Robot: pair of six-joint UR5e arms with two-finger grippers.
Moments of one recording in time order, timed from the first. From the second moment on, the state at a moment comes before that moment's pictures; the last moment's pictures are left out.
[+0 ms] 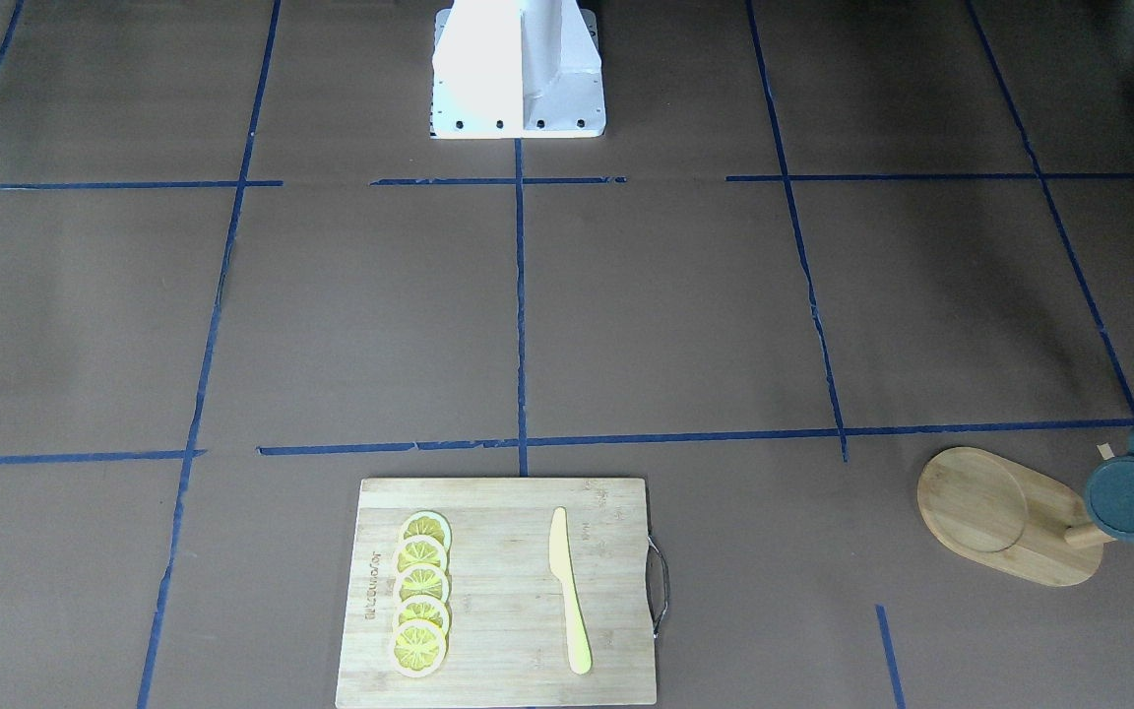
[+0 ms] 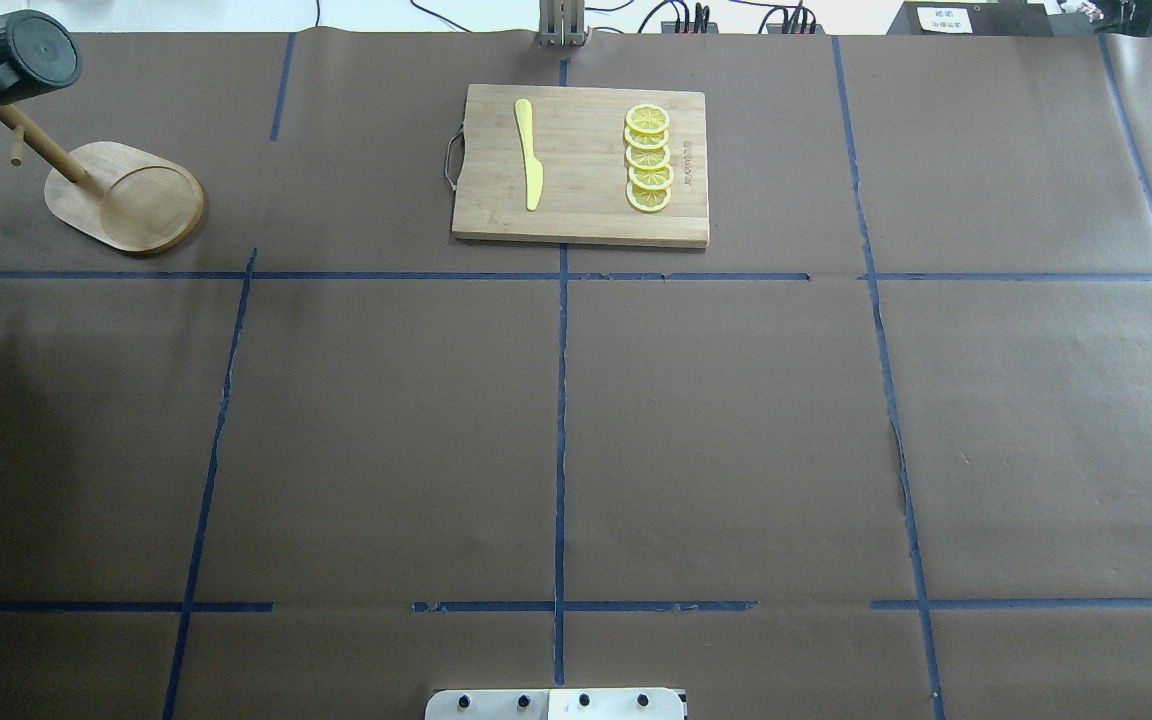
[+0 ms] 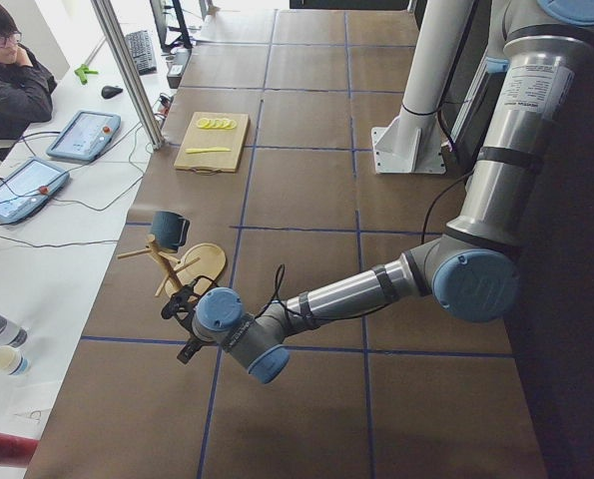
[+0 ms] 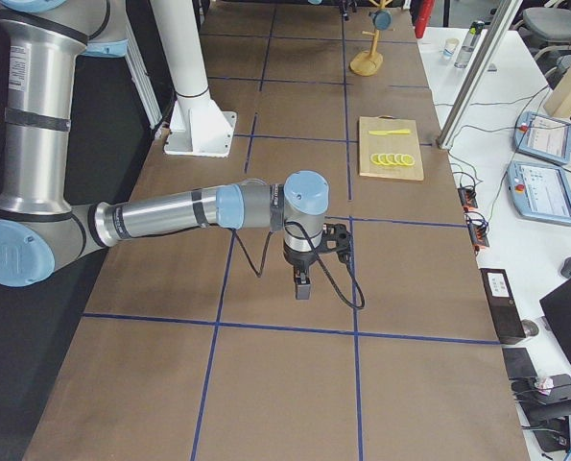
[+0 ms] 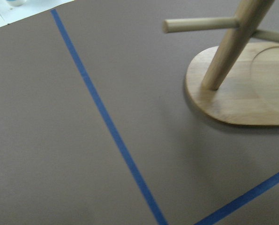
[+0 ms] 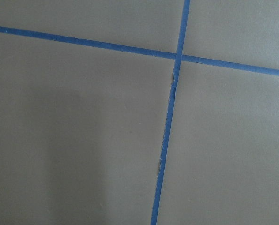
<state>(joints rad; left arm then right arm) -1.44 -1.80 -0.97 -2.52 -2.23 0.12 1.50 -1.73 1.94 -1.73 2.28 -0.04</state>
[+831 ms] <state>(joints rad) -1.58 -1.79 -1.28 -1.70 -2.27 0.20 1.50 -1.73 1.94 -1.73 2.28 -0.05</state>
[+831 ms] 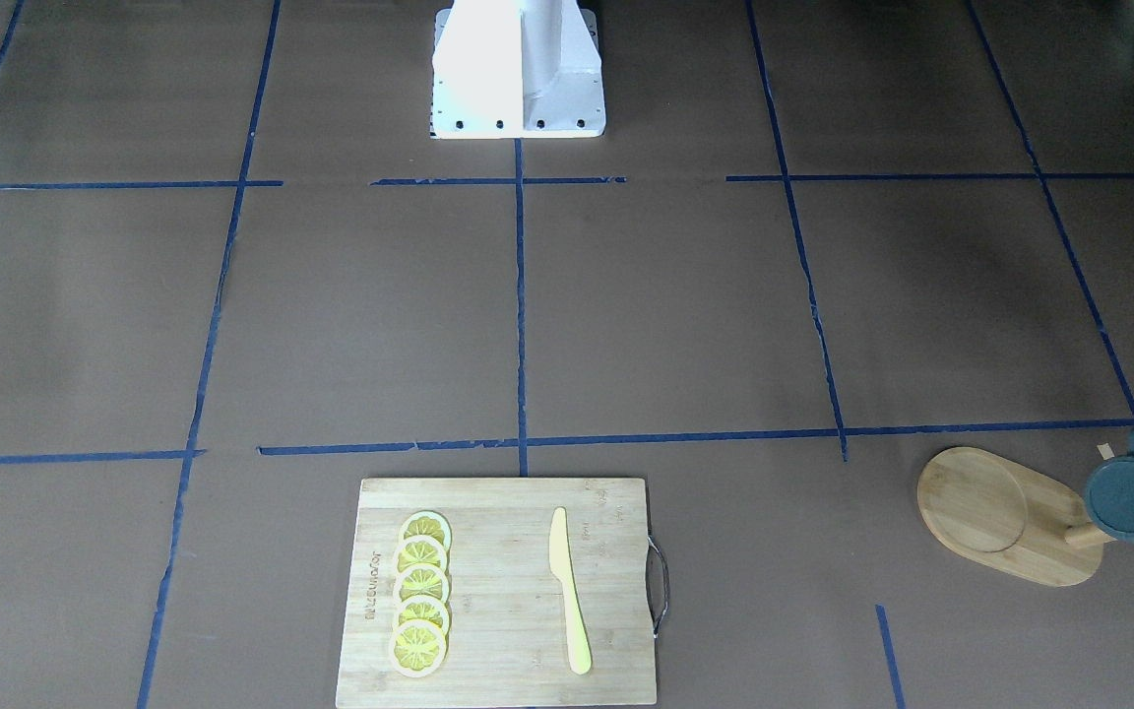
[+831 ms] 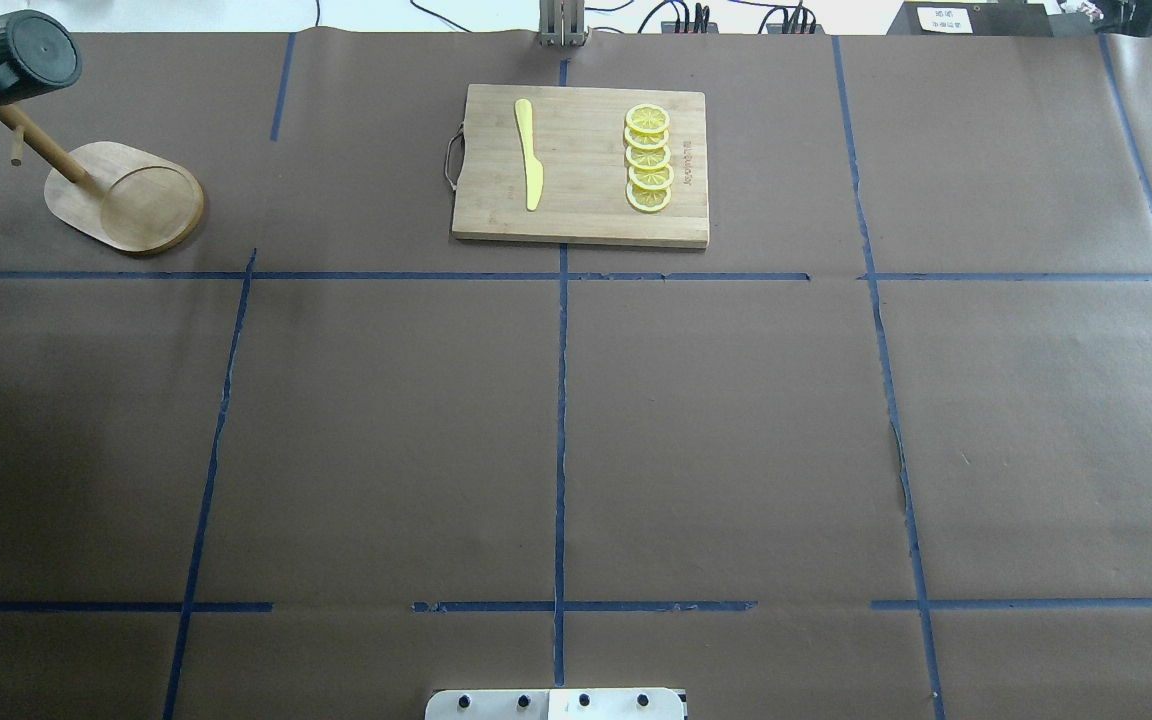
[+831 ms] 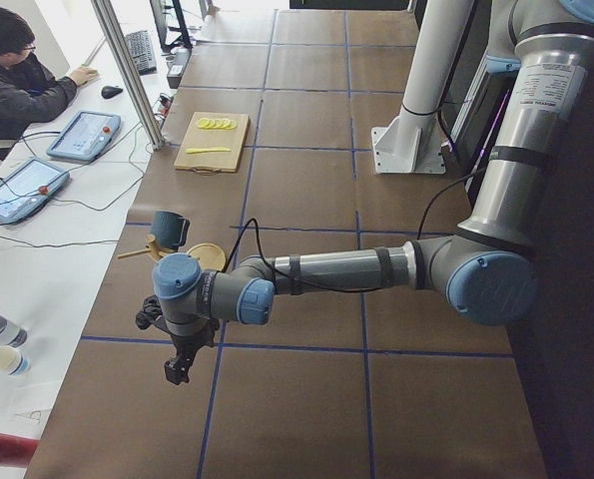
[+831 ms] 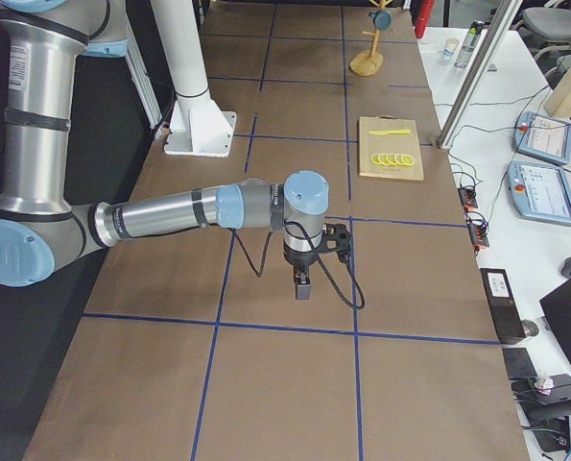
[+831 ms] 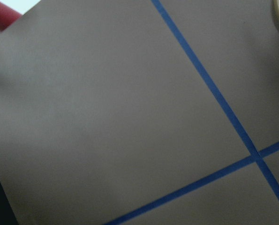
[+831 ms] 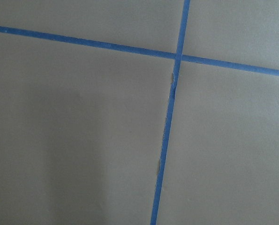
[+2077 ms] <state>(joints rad) -1.59 -1.60 -1.57 -1.63 -2.37 -0.04 1.50 -1.74 1.92 -1.75 2.27 -0.05</state>
